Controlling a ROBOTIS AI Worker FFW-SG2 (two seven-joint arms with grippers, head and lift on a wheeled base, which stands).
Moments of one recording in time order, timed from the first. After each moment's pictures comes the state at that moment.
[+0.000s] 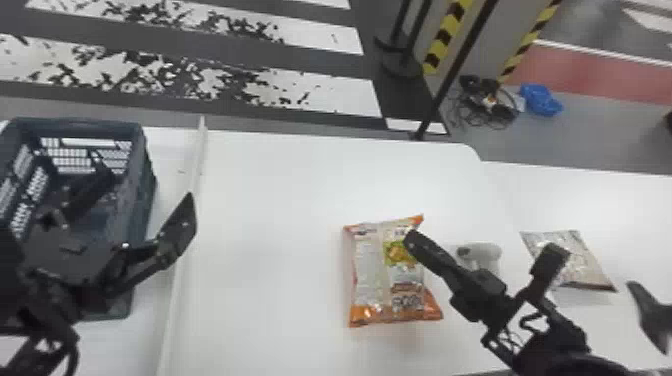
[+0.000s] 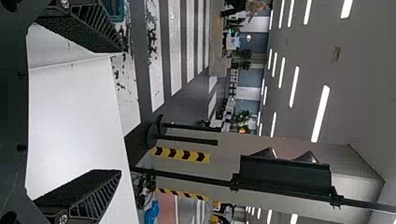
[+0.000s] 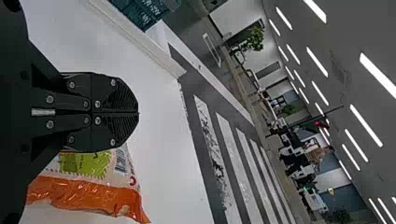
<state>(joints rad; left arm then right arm) 0.58 0.21 -0.10 -2.31 0.17 0.25 -0.17 0.48 -0.20 -0.36 -1.86 -0.53 0.38 0.70</state>
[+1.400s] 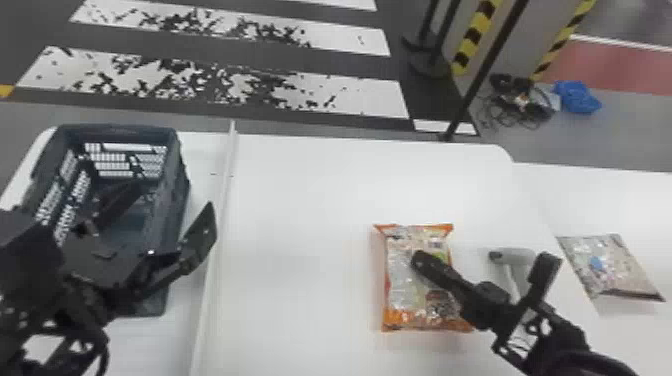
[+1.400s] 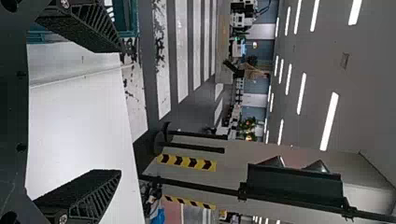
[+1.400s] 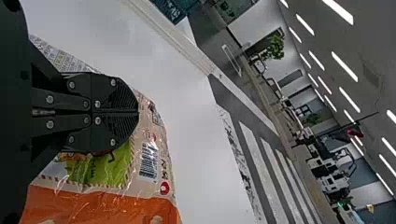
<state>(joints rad) 0.59 0.21 -0.07 -2.29 0.17 0.26 -0.17 0.31 -0.25 -0.26 -1.49 -0.46 0.29 0.82</state>
